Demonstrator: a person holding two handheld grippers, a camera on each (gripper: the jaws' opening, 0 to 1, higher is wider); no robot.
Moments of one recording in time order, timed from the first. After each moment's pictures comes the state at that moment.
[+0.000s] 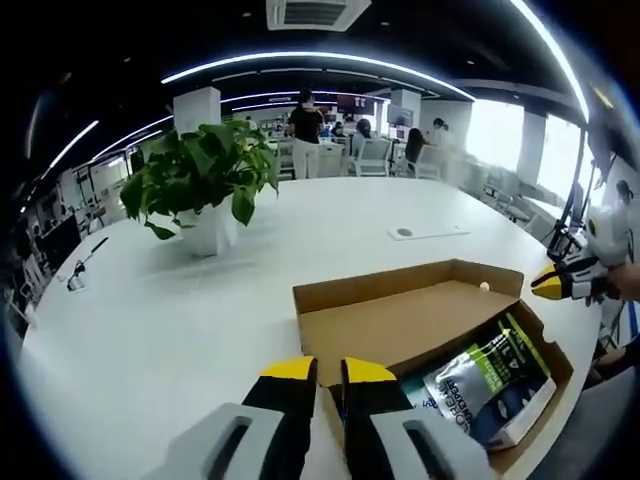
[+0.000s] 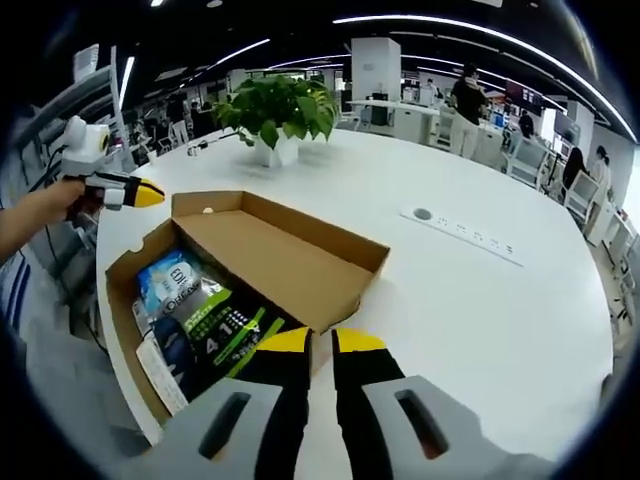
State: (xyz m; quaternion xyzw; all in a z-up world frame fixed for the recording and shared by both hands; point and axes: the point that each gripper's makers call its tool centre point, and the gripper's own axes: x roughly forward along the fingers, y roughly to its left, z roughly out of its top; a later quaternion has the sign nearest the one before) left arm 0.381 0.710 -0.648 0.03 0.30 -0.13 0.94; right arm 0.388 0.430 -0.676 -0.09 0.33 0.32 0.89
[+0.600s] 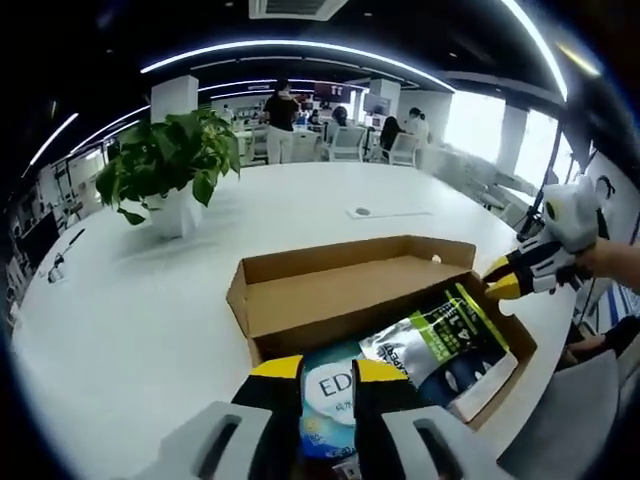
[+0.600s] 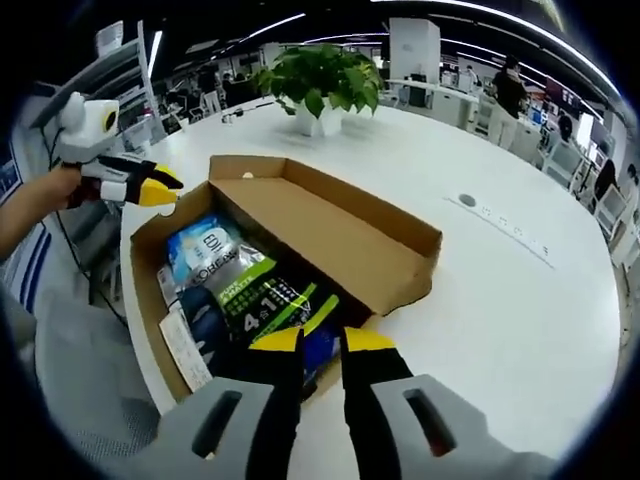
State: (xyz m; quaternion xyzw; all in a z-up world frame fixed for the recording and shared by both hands) left arm 0.330 0.660 -0.668 0.02 0.33 -0.19 0.92; right arm 0.367 0.461 -0.698 -0.13 0.37 0.38 0.84
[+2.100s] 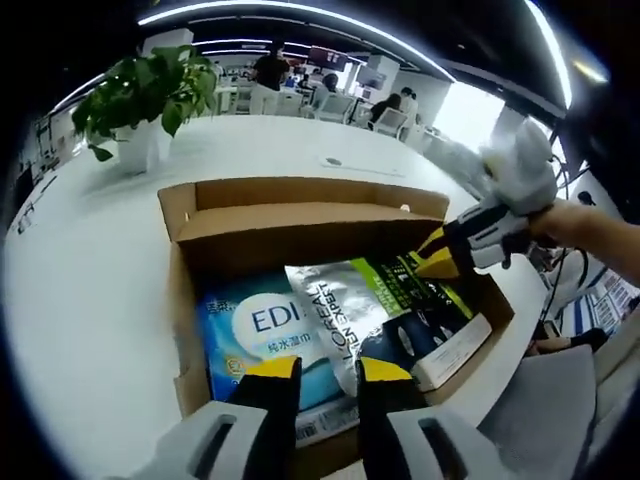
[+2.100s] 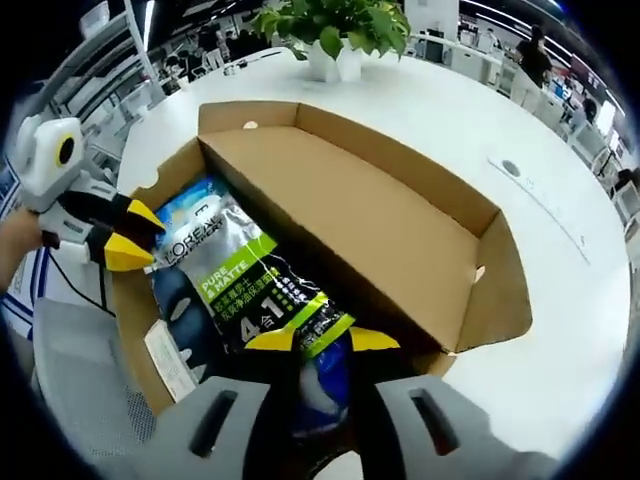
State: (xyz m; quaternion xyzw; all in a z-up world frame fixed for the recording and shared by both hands) left arm 0.296 0.629 -0.722 -0.06 0.41 -0.23 0.88; right arm 0.368 0.496 -0.744 -0.15 0.47 0.38 0.79
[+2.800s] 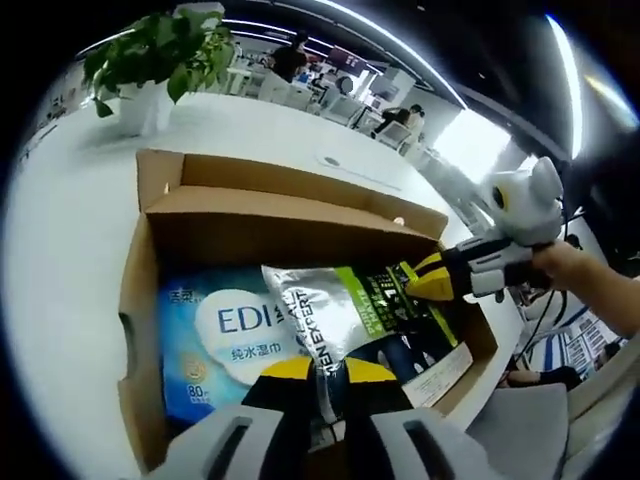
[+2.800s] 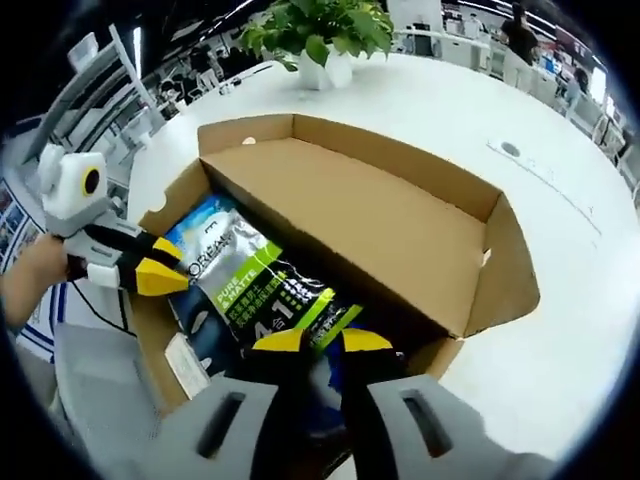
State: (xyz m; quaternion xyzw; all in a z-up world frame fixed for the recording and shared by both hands) left arm 0.302 0.607 -0.727 -0.14 0.42 -0.24 0.87; right arm 0.355 0.501 -0.742 -0.05 0.49 0.38 0.78
